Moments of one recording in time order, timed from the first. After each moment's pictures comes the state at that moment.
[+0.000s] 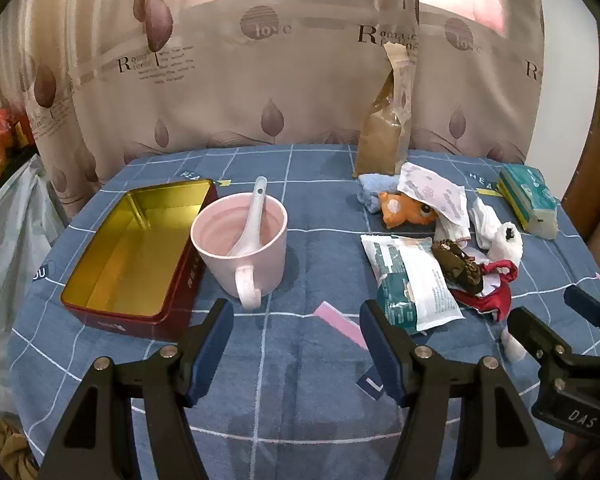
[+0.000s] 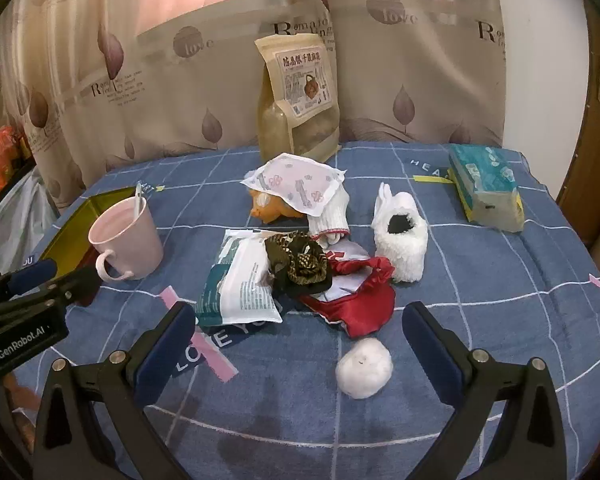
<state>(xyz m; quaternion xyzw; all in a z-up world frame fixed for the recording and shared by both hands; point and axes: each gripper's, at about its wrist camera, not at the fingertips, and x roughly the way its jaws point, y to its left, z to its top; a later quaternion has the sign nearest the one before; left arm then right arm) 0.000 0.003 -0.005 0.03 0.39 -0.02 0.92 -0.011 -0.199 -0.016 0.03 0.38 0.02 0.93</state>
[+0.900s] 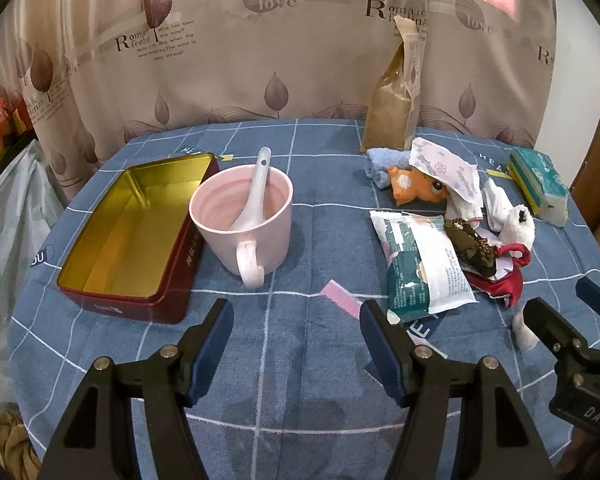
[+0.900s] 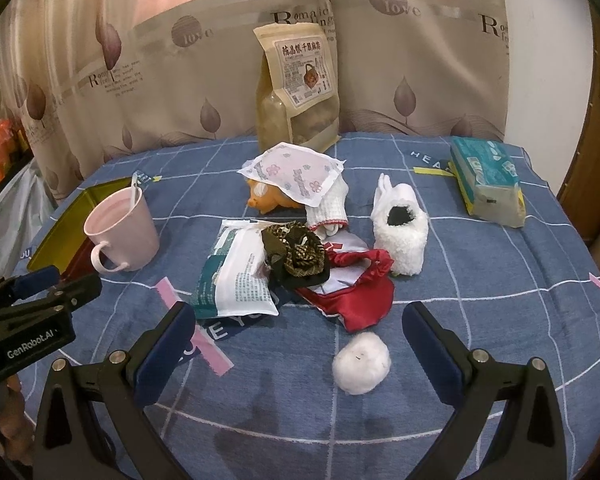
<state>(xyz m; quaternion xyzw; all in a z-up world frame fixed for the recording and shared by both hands) 0.008 0.004 -0.020 0.03 0.43 -0.01 0.90 -0.008 -0.200 -0.021 0.03 0.39 0.02 0.92</state>
